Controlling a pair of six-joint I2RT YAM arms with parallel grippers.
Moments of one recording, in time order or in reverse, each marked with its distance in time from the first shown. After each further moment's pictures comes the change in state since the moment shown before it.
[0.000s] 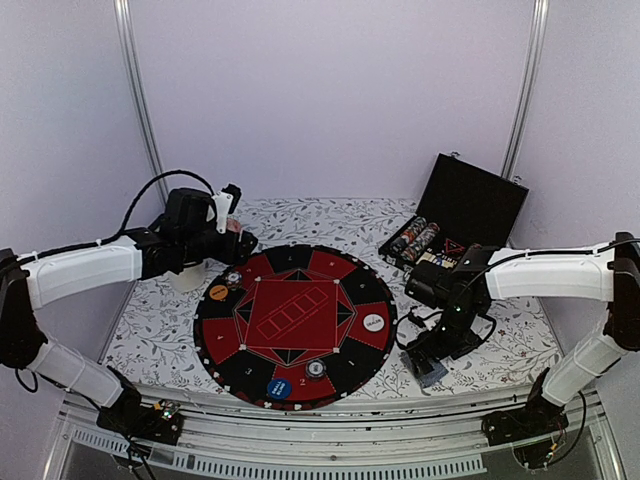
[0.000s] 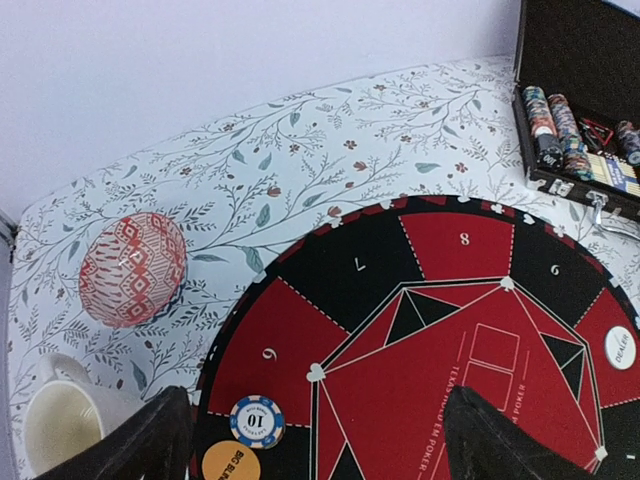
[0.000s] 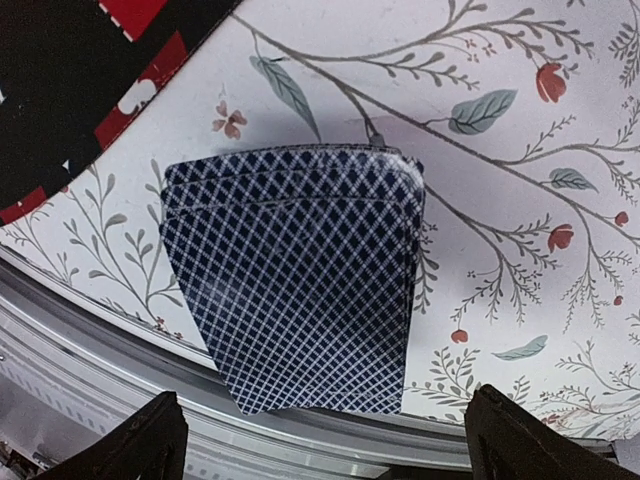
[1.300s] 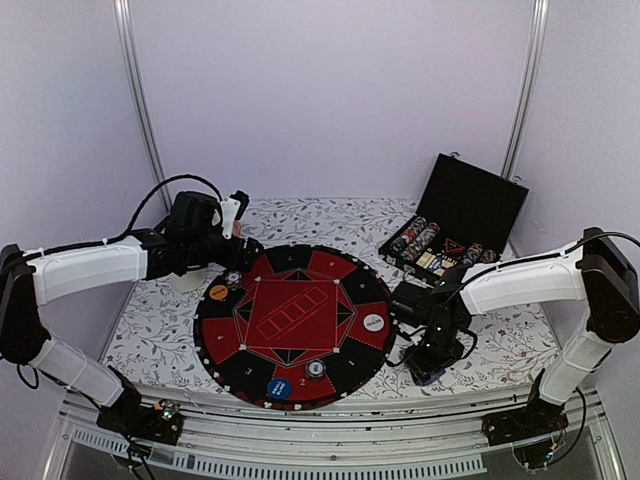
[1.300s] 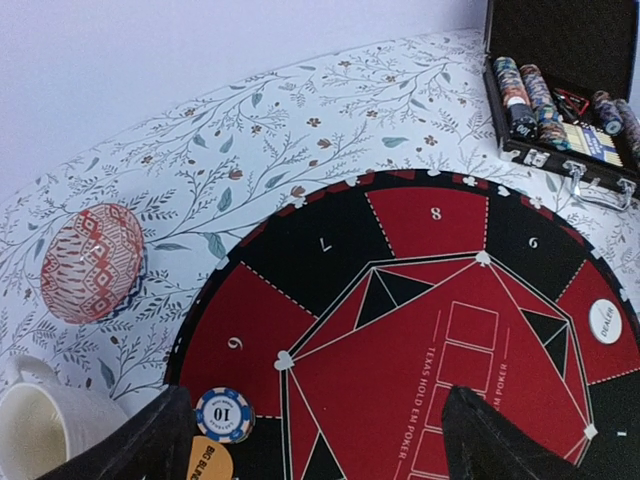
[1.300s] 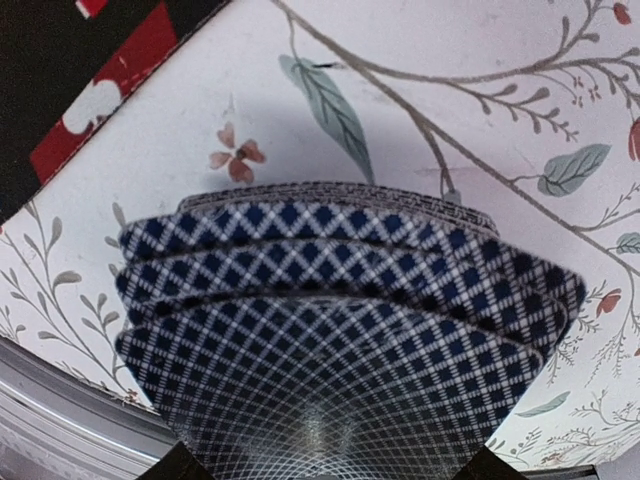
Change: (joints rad) left arm -0.010 0.031 0.001 -0.011 0.063 0.013; right arm 0.091 0.130 -0.025 0.108 0.090 0.013
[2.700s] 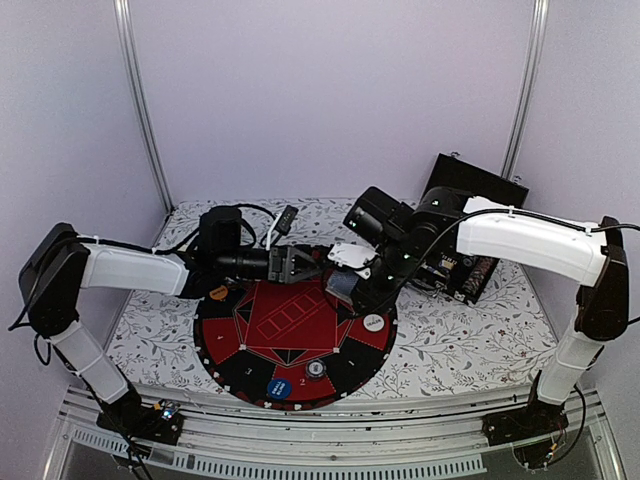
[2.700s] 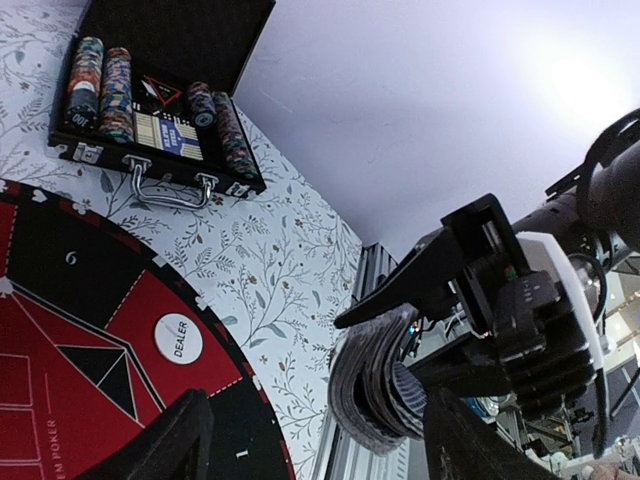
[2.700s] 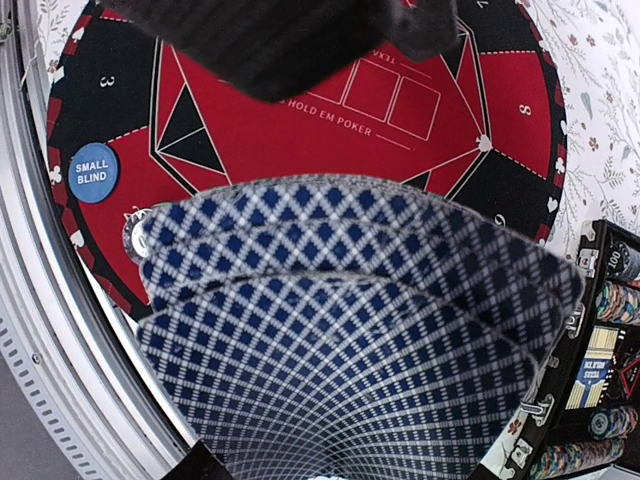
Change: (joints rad) left arm -0.116 0.234 -0.058 0.633 0.874 -0.603; right arm 0.067 0.078 0.655 -0.101 0.069 -0.593
